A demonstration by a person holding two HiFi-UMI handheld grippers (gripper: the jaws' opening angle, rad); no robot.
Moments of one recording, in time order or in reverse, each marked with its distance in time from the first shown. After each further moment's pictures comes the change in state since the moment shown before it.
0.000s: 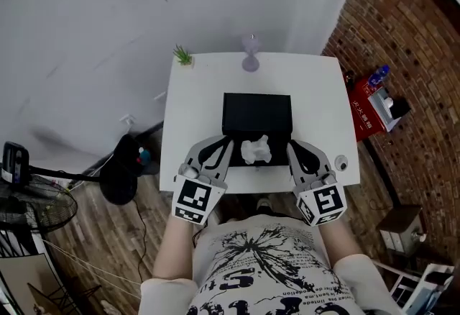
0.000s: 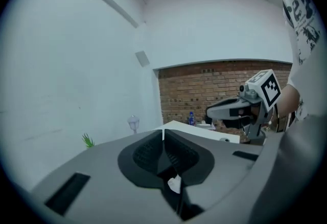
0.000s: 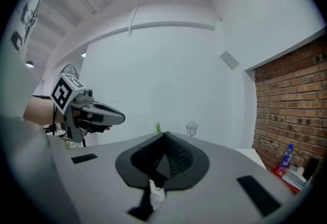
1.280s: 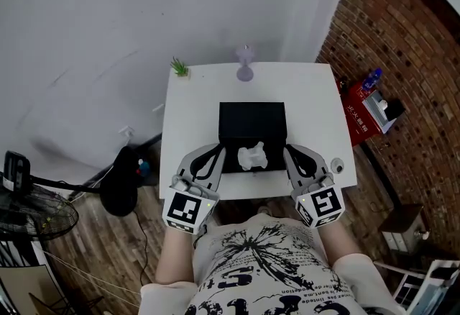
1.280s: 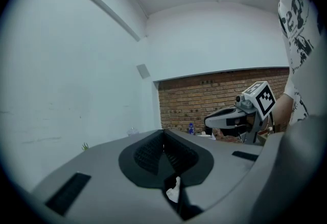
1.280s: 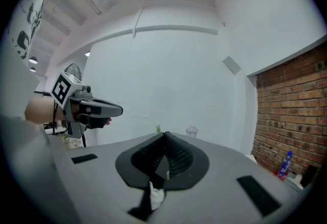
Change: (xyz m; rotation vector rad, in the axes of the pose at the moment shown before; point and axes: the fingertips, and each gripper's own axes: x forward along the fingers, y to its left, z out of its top) left arm -0.029 -0.004 0.031 -0.009 -0.153 0.006; right arm -0.013 0.006 0.018 -0.052 -0.030 0.011
